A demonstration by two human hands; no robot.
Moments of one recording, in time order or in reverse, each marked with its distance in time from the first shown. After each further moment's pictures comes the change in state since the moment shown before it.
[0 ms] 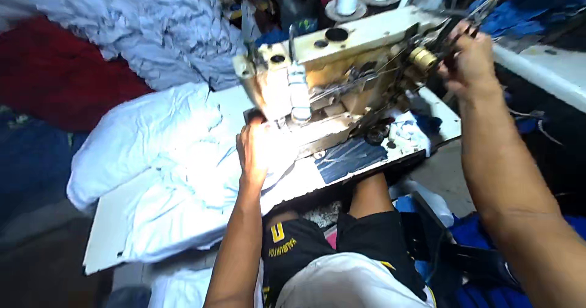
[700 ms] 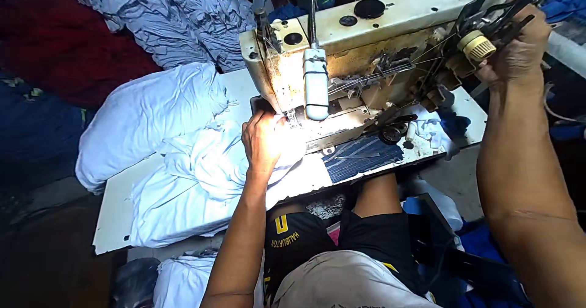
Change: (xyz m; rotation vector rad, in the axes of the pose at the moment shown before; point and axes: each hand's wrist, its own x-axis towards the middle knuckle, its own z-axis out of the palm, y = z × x) left_hand 0.005 -0.001 0.011 0.076 0.033 0.074; right_hand 0.029 0.026 -0.002 0.187 -0.320 -0.199
